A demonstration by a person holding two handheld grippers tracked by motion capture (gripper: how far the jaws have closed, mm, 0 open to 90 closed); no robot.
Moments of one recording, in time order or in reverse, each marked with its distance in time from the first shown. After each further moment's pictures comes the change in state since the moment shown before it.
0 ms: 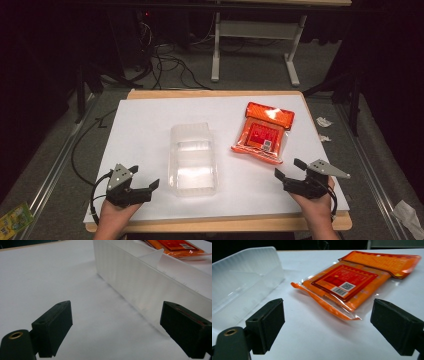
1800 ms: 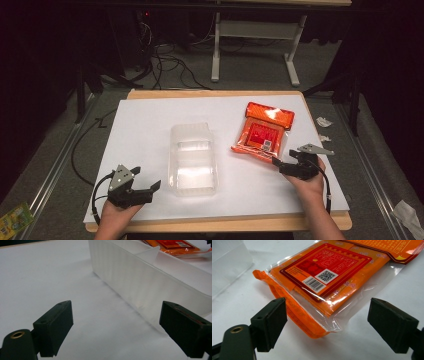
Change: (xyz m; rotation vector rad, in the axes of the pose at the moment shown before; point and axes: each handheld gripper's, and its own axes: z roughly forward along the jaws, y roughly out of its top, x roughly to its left) left arm -0.001 -0.003 0.002 0.004 -0.025 0.003; right arm -0.045 0.003 0.059 0.157 -0.038 0.049
